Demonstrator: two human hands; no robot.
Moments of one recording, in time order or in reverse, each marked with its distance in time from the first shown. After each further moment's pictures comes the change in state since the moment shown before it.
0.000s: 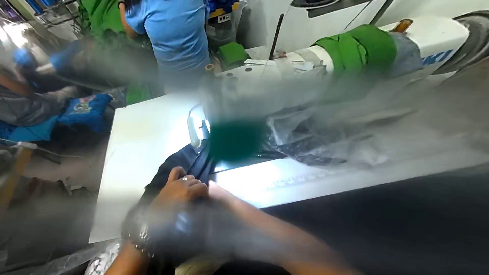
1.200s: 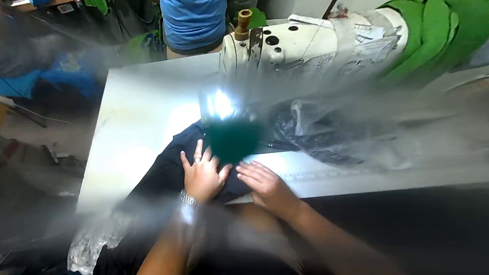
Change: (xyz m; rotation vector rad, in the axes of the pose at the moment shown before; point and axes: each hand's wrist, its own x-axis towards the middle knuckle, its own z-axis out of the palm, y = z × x) left_hand 0.036 0.003 0.109 0.050 -0.087 -0.730; right_hand -0.072 0.063 -0.074 -1.069 0.387 -0.707
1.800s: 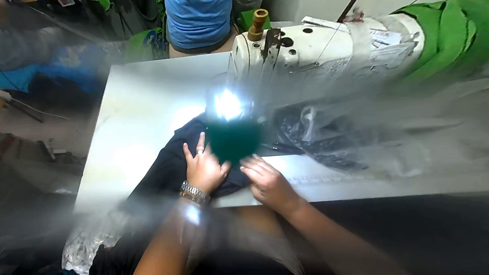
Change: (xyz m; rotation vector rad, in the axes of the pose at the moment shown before) left_hand 0.029 -0.009 -0.003 -0.045 -0.073 -0.037; right_hand 0.017 0.008 0.008 -0.050 0.045 0.079
